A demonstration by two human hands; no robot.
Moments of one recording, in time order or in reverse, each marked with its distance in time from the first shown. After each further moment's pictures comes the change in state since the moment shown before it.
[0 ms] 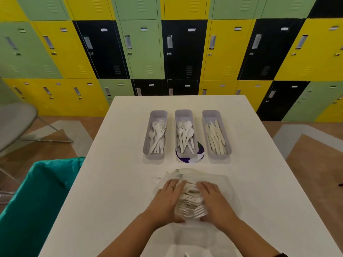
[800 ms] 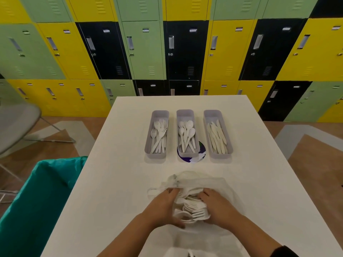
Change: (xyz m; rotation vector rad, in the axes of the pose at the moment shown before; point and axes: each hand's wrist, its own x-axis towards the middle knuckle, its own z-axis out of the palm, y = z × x) left_hand -0.012 -0.005 -0.001 -0.250 -0.080 -0.110; right_hand 0.005 0.012 0.006 -0.040 -0.113 -0.063
